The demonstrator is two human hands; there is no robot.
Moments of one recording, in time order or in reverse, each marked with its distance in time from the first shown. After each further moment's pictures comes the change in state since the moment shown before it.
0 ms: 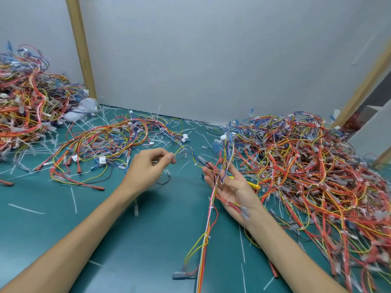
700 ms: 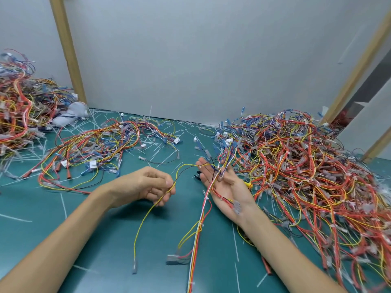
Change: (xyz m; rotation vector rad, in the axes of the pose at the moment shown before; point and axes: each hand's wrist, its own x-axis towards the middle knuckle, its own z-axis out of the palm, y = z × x) left_hand -0.007 0.004 -0.014 -0.479 -0.839 -0.312; right_hand -0.002 -0.004 0.003 0.135 0.030 0.003
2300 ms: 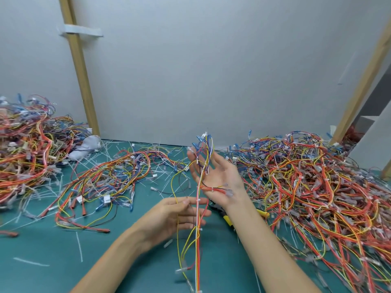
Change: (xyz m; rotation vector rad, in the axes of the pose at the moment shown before) left_hand 0.010 0.008 0.023 -0.412 0.111 0.080; right_hand 0.063 -0.012 0.078 0.121 -0.138 0.113
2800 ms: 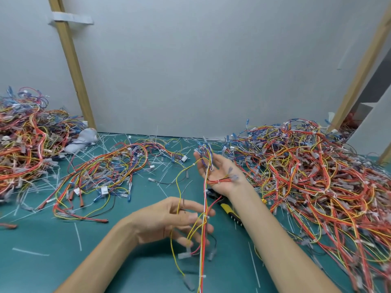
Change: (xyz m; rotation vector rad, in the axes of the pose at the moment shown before) left_hand -0.012 0.000 0.003 0.145 -0.334 -0.161; right_hand 0.005 -0.007 -0.029 0.040 0.286 0.041
